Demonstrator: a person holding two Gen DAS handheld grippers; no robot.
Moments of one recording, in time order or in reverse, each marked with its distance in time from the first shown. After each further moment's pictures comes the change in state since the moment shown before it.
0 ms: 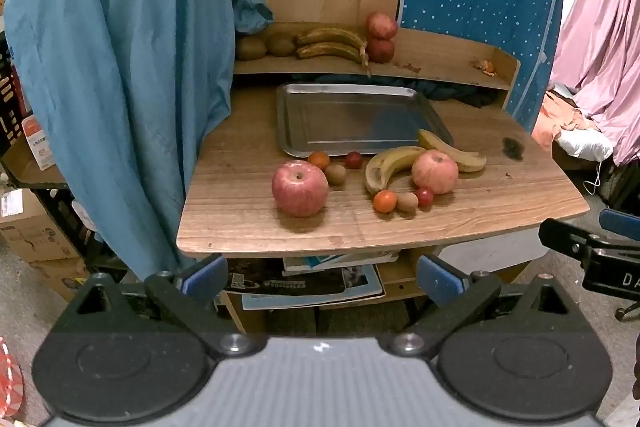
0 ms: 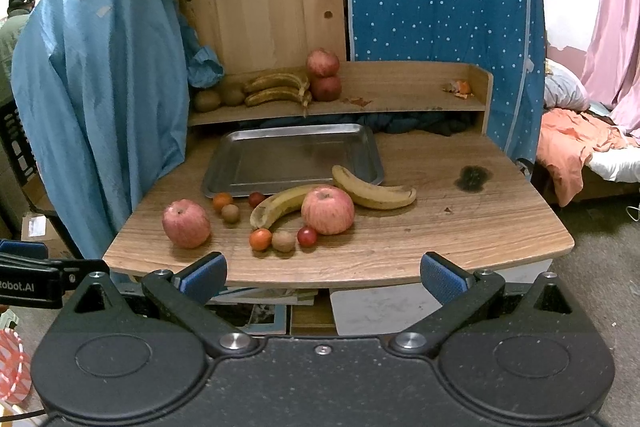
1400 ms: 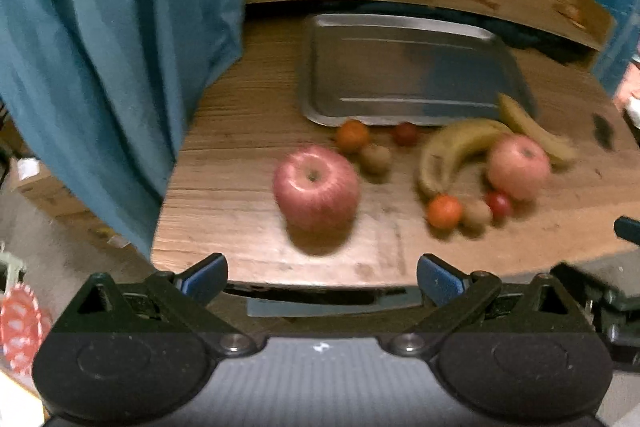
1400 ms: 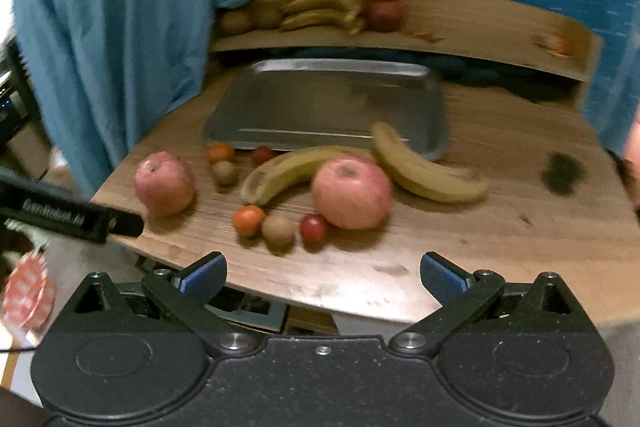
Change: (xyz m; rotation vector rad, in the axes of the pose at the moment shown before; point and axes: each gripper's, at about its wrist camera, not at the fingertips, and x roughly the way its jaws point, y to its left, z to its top) left arm 0.135 -0.010 0.069 -0.079 0.273 0.184; right arm 0.155 -0.026 0.040 -0.174 0.262 0.269
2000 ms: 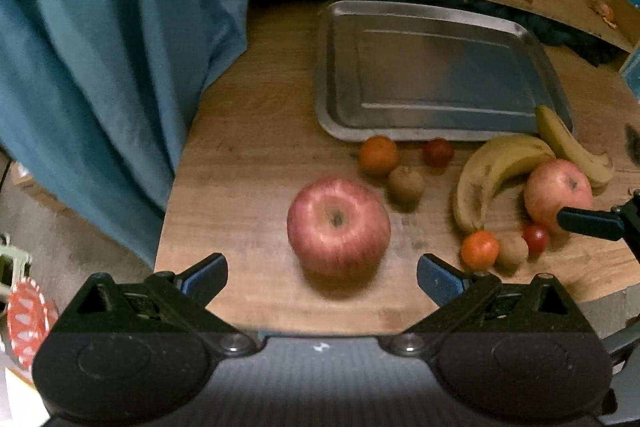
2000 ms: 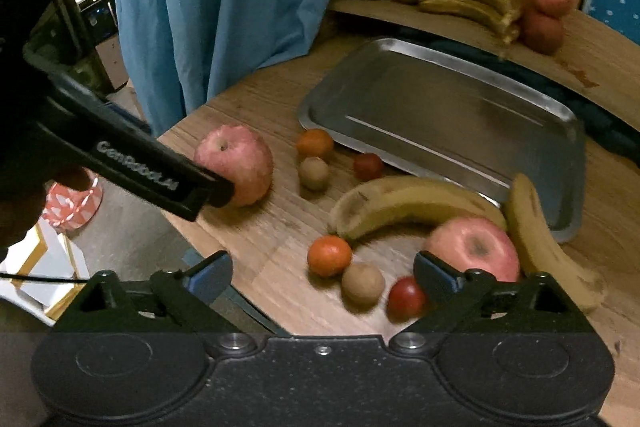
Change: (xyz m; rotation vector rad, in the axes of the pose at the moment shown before) left arm 0.042 0.009 0.040 0.022 0.079 0.006; right arm 0.067 0.041 0.042 -0.271 0.104 0.182
